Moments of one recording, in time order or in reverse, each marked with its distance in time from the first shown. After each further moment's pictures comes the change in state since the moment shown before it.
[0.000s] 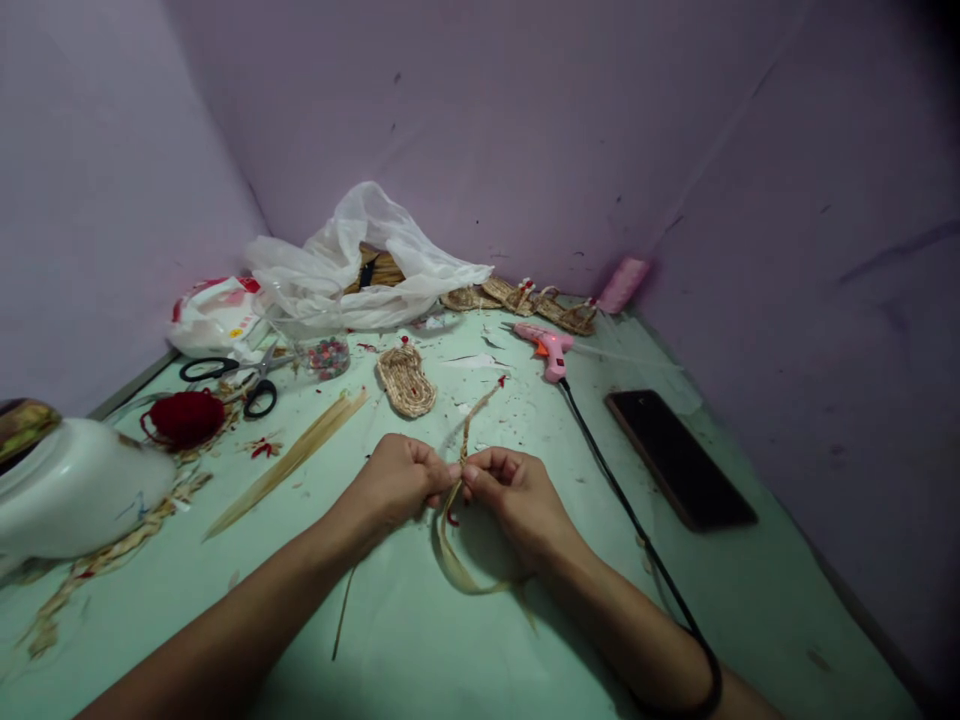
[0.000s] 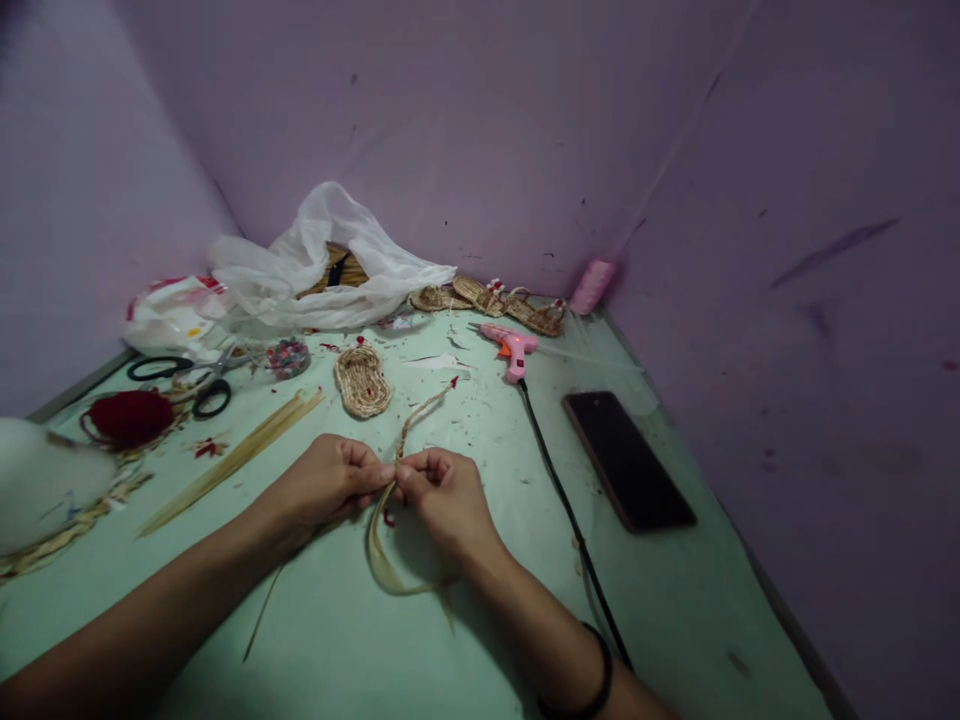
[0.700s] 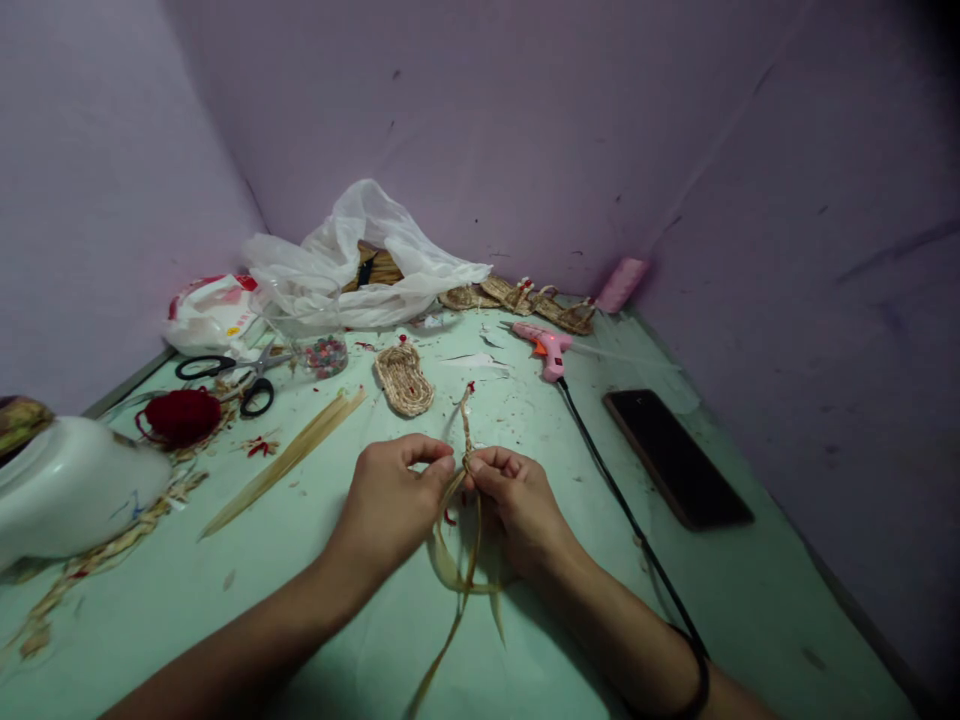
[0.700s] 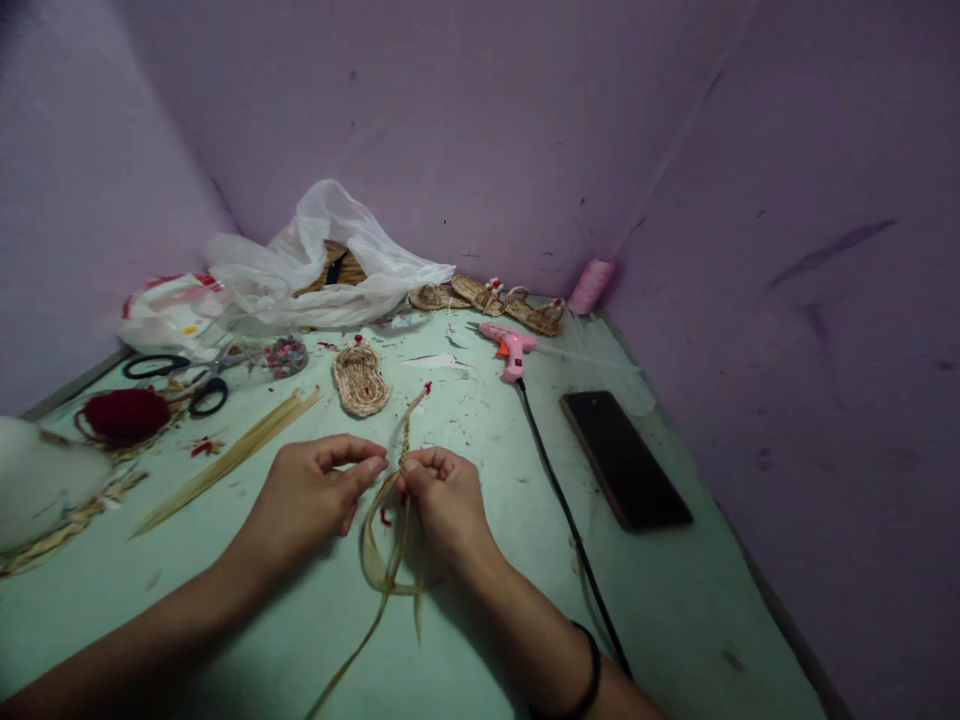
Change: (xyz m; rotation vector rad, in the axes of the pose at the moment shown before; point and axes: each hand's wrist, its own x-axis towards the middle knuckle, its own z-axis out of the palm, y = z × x) left_hand -0.026 0.007 0.014 0.087 0.232 0.156; right_hand -0.005 -0.004 0.006 0.256 0.093 0.115
